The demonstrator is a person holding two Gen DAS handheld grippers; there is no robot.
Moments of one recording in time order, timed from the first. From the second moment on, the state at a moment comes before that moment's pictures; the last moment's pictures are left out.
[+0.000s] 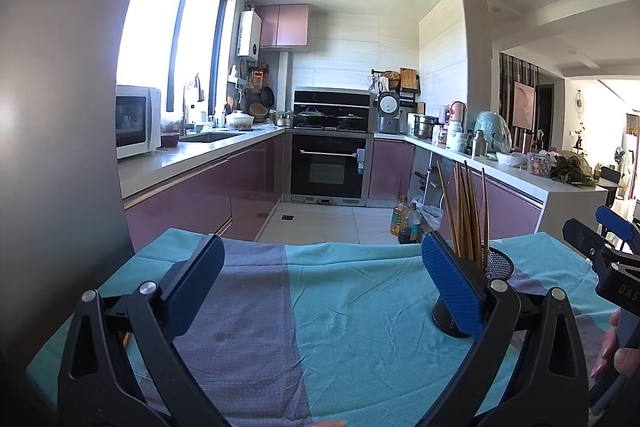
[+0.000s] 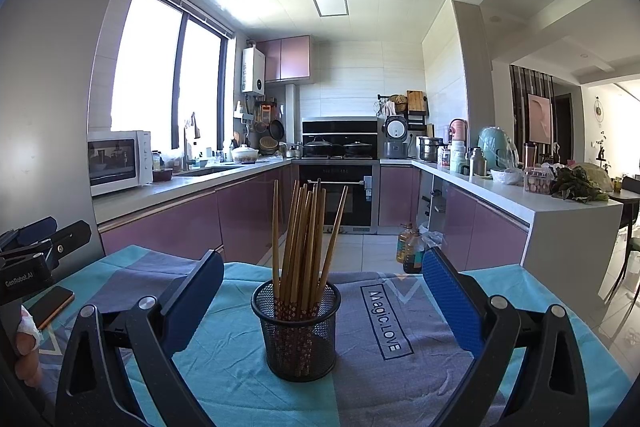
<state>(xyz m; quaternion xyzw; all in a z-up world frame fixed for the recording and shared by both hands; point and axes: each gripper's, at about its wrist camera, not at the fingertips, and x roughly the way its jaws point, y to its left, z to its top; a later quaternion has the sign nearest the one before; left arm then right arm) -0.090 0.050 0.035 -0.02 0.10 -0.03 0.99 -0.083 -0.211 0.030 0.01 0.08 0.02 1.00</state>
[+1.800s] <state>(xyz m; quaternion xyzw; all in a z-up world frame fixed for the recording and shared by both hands) -0.090 0.048 0.031 -0.02 0.11 -0.03 0.99 -0.079 -0.212 0.027 0.02 0.09 0.01 1.00</state>
